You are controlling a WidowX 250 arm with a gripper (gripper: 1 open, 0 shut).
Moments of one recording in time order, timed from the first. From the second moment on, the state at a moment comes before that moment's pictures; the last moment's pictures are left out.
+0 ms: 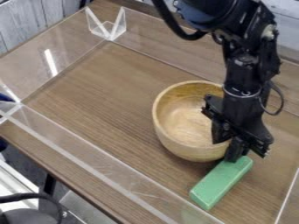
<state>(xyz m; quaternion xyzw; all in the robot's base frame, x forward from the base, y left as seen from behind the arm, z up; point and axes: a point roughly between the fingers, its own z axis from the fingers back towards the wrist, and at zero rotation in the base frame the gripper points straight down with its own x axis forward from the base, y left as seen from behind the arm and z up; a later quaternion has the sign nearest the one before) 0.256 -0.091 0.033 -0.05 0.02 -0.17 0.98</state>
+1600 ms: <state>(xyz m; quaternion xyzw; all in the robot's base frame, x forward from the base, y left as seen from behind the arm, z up) 0.254 -0.088 0.035 -0.04 0.02 -0.17 0.98</state>
